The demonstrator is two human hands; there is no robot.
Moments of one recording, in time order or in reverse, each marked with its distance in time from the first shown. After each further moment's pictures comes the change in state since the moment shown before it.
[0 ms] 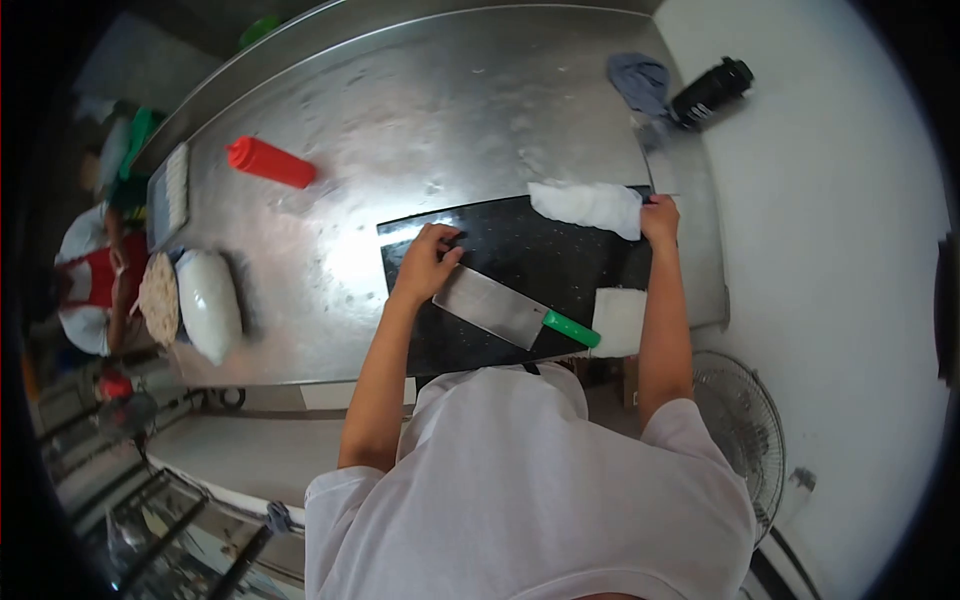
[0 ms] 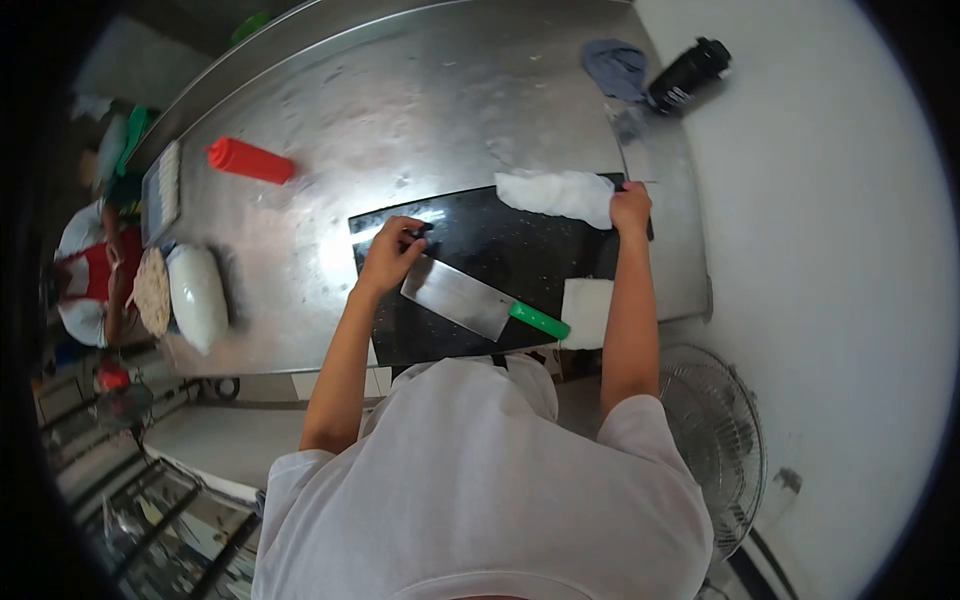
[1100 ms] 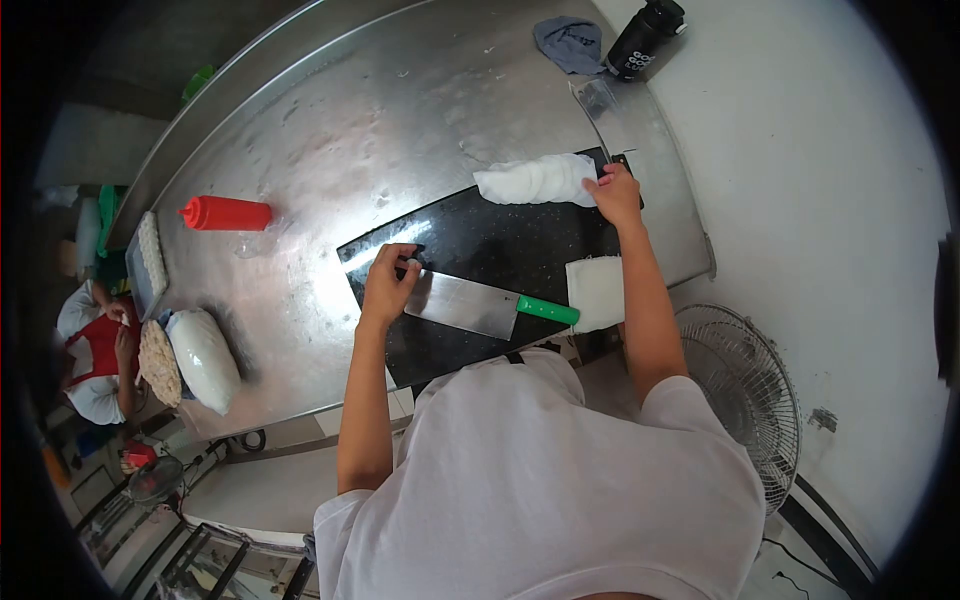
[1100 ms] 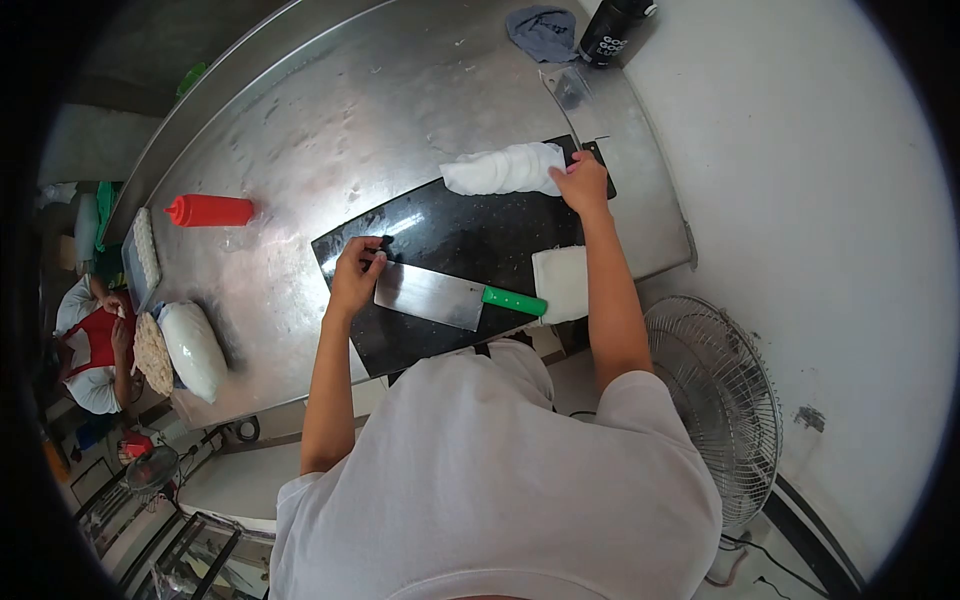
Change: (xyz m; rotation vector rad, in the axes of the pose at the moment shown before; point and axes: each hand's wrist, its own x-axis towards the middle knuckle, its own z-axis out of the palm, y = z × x) left_hand -0.008 -0.003 0.003 0.027 -0.062 -0.011; right_hand -0.051 -0.029 -0.035 0.026 -0.026 -0.108
